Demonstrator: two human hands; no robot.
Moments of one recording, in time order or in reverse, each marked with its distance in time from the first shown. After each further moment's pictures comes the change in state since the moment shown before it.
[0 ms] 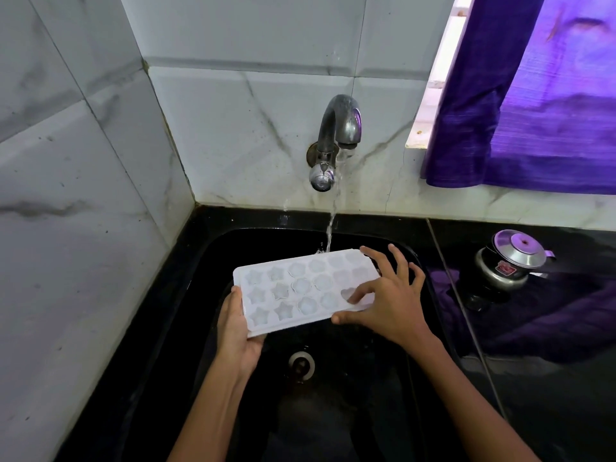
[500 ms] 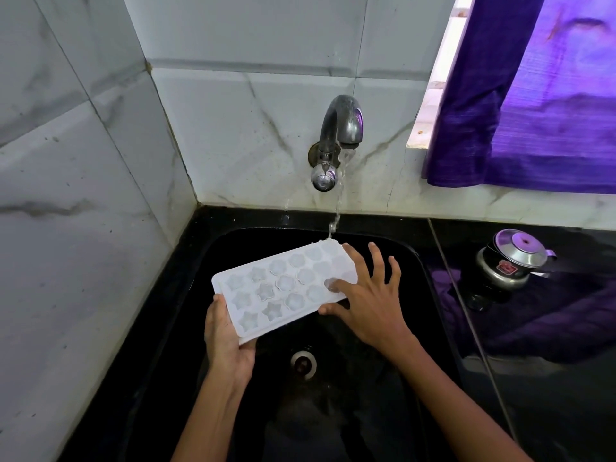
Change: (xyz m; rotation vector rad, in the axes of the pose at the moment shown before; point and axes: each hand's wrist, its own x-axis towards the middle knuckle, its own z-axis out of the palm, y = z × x) left_hand -0.015 0.005 -0.012 -0.020 0.087 0.102; right_hand 0.008 -0.017 0.036 -0.271 0.242 -0.170
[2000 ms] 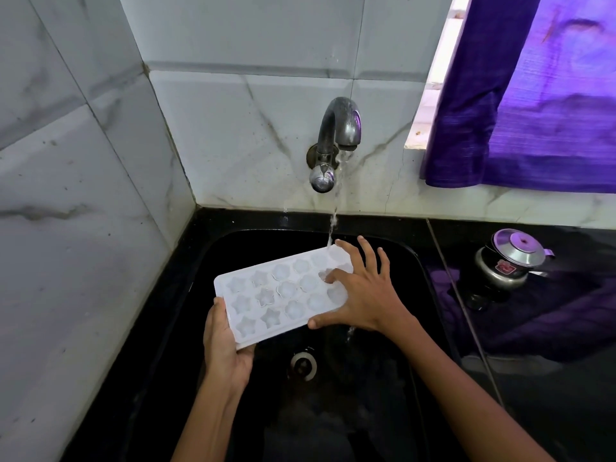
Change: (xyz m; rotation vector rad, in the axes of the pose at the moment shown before) left_hand 0.002 0.001 -0.003 -0.040 -0.031 -0.040; right_hand 0.021 0.002 -0.025 0.191 -0.329 -0.015
